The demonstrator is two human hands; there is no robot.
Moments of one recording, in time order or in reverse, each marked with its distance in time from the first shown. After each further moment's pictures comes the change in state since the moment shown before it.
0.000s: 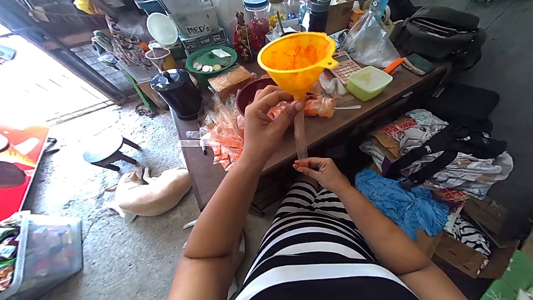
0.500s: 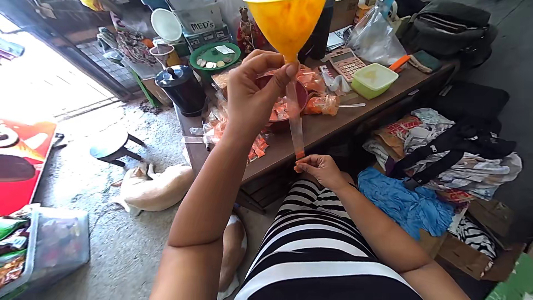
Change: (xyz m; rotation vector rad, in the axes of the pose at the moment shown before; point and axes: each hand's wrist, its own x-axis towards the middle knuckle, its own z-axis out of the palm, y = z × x) left_hand 0.038 0.015 -0.024 -0.001 -0.047 0.054; right_hand 0.004 -0.010 0.014 0.125 0.064 0.137
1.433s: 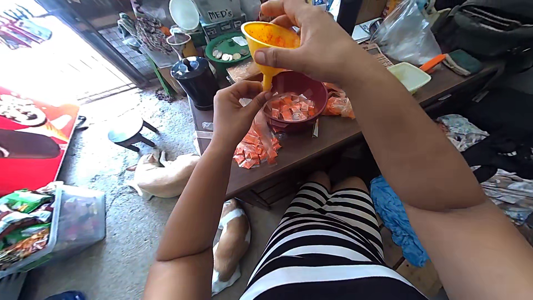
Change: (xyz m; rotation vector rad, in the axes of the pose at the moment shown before) left_hand -0.032 -0.052 -0.067 0.352 0.013 -0.221; right_hand 0.138 -0.238 0.027 -0.577 -0.223 -0.366
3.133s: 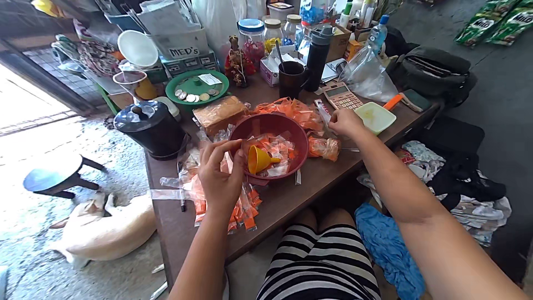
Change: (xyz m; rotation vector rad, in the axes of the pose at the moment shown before) left_hand -0.004 -0.067 0.048 0.113 0.265 0.042; right_hand 0.000 0.265 -0.072 -0.606 0.071 0.706
